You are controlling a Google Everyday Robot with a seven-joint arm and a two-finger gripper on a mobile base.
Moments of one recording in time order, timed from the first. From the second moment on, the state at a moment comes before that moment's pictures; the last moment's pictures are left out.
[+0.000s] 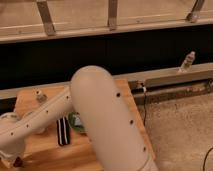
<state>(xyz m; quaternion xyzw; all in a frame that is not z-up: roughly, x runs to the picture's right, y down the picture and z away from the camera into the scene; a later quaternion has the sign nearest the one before) -0.428 0.320 0.666 -0.43 -0.07 0.28 0.86</state>
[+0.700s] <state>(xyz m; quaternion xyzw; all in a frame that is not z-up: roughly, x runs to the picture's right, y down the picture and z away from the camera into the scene) -0.389 0.173 0.609 -0.36 -0.19 0.29 0.87</state>
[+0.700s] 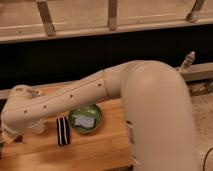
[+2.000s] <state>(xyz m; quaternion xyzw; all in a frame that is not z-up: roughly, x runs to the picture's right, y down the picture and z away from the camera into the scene) -0.417 0.117 0.657 -0.31 -0.40 0.31 0.81</state>
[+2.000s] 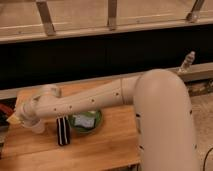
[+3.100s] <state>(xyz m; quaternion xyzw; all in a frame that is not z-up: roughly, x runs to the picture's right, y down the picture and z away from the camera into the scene) -0.406 0.109 0.674 -0.28 -0.43 0.33 0.79</state>
